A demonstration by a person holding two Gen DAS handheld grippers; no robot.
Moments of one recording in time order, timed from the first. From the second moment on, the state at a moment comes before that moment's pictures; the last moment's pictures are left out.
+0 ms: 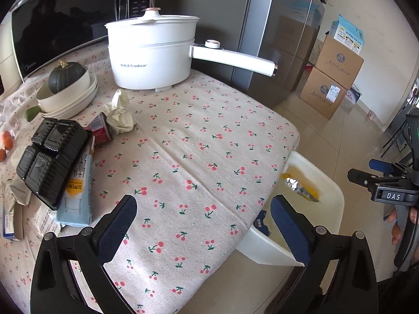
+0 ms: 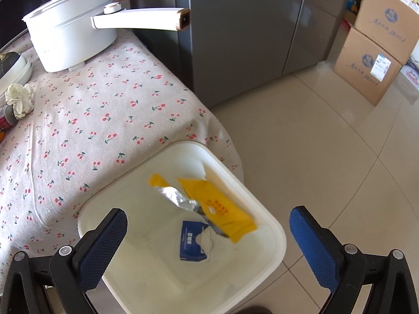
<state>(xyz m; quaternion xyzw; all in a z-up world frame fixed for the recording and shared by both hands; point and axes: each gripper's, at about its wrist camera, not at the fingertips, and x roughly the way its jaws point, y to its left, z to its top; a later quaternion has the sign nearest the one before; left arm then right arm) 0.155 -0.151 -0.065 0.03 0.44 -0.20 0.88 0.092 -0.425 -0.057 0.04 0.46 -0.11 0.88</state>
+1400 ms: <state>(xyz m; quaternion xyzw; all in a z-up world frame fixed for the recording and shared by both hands) 0.213 0.181 -0.124 -0.14 0.53 0.05 0.83 0.201 -0.199 -0.062 0.09 0.49 0.02 0.87</state>
